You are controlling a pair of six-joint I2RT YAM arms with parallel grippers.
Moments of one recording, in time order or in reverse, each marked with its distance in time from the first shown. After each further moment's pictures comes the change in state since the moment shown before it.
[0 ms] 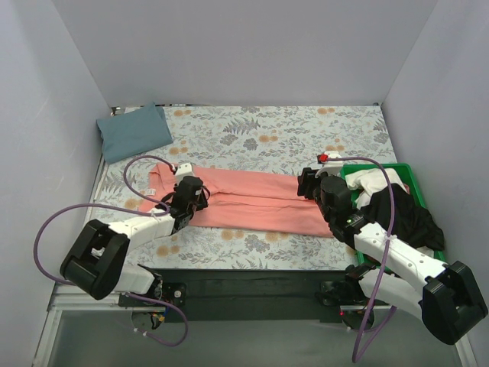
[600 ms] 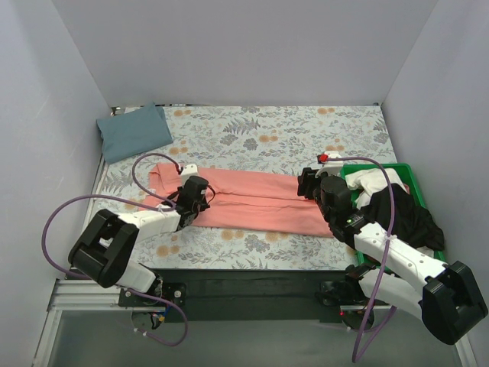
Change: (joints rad) left arm -0.017 0.093 0.025 0.007 -0.037 0.035; right arm 0.000 0.000 0.000 0.000 0.000 0.000
